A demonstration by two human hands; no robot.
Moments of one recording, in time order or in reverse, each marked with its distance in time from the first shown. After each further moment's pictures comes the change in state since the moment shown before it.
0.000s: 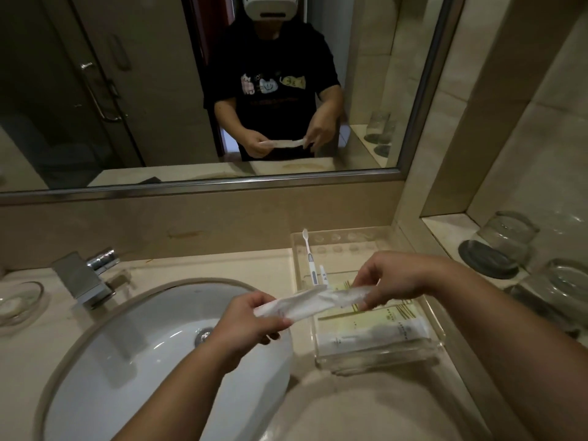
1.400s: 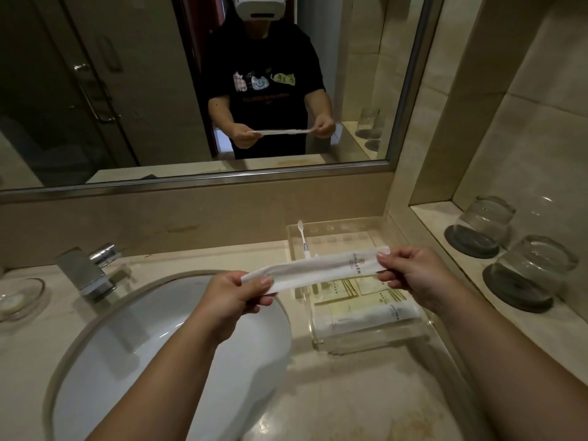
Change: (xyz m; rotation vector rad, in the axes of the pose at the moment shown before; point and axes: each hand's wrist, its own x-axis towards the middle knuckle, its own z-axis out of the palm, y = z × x) left_hand 0.000 0.002 -0.018 -0.307 0.020 0.047; right_hand -0.014 0.041 0.047 1.172 0.625 0.034
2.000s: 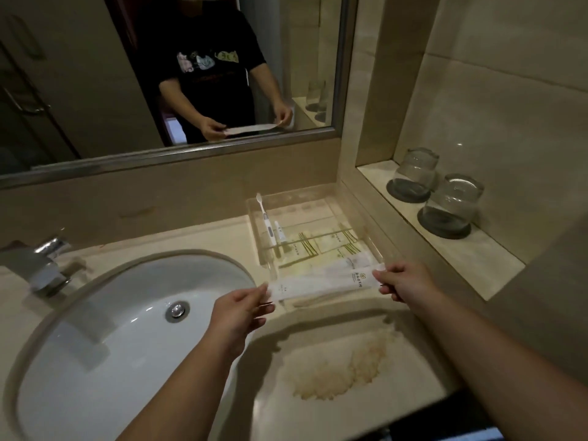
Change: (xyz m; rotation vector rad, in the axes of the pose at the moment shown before) left_hand -0.031 -0.089 0.049 -0.095 0.086 -0.222; right_hand -0.064 0.092 -0.056 -0.179 0.296 0.138
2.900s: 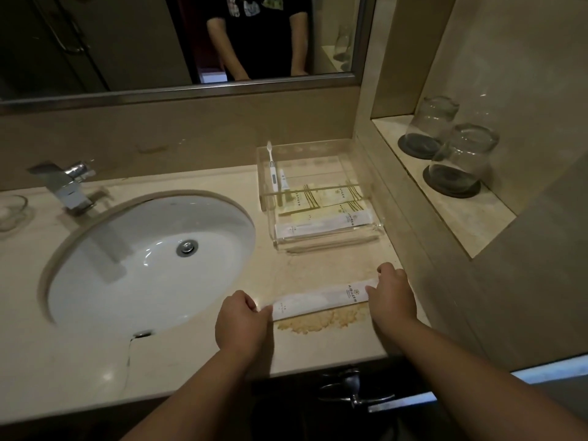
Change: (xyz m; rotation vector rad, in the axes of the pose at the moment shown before) left_hand -0.072 -0.108 0.032 0.862 0.511 0.138; right_hand -0.035 0.098 0.014 -0.775 0.113 -0.243
